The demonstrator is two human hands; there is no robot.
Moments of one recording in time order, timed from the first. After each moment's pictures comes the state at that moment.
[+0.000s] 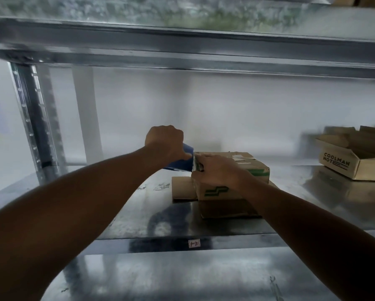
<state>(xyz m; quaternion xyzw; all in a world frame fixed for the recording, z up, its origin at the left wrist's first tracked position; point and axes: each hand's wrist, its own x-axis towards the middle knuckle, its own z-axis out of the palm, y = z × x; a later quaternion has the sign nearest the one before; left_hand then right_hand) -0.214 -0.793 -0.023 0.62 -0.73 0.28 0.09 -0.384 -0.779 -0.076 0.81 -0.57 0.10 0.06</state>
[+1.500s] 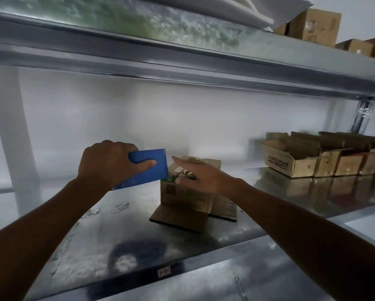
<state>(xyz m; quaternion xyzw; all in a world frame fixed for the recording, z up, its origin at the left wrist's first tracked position) -0.177 -0.795 -0.037 0.53 -0.75 0.22 0.31 -0.460 -0.794 -0.075 0.83 -0.52 0.18 -0.02</state>
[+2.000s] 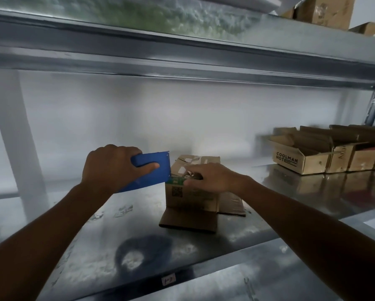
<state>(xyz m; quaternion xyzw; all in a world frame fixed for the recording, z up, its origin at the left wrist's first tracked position) -0.184 -0.801 -0.043 0.53 -0.76 0.22 0.31 -0.476 -0.817 -0.081 0.82 -0.55 0.14 0.01</state>
